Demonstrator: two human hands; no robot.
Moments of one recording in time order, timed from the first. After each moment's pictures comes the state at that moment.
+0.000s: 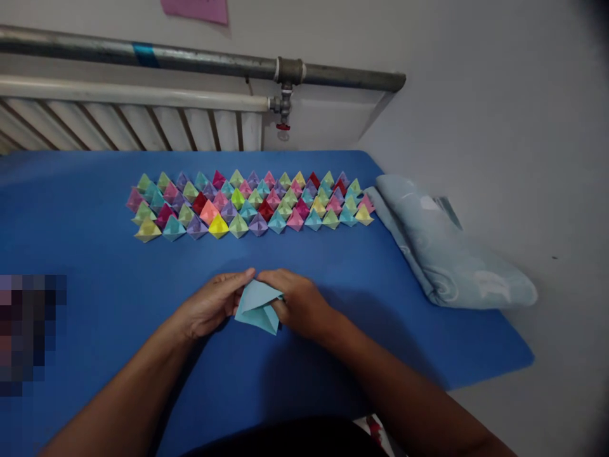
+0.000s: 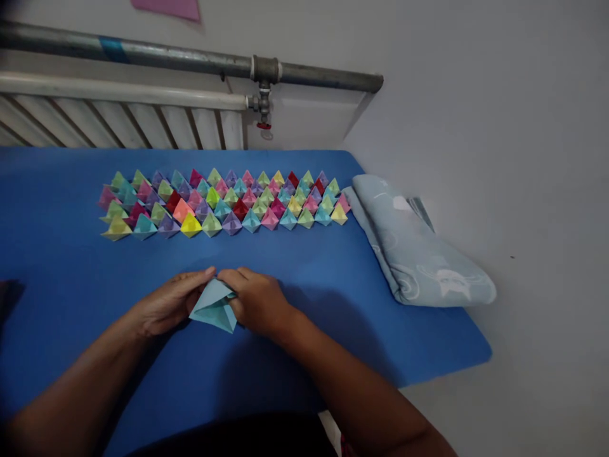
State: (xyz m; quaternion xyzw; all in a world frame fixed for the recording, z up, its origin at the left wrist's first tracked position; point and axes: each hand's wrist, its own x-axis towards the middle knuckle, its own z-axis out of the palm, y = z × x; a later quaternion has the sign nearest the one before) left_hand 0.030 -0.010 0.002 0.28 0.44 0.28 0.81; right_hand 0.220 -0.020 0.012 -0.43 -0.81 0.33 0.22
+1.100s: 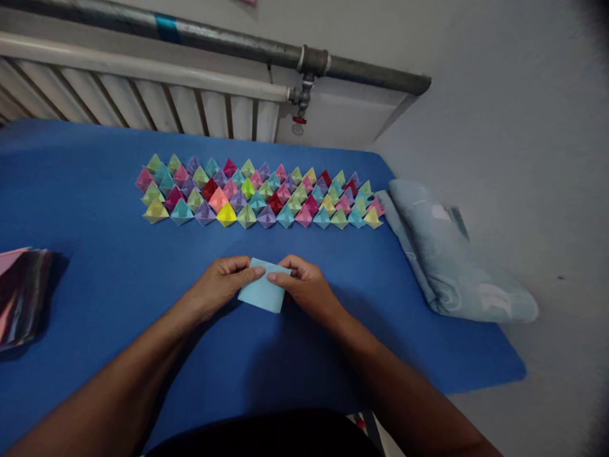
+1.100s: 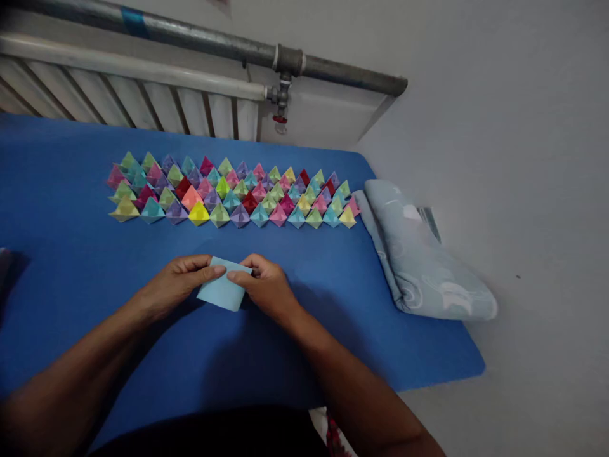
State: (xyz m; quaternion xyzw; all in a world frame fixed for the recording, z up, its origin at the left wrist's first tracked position) left_hand 0.032 -0.016 0.014 0.41 0.52 0.31 0.68; right_hand 0.214 -0.014 0.008 -0.50 -0.50 0.63 0.33
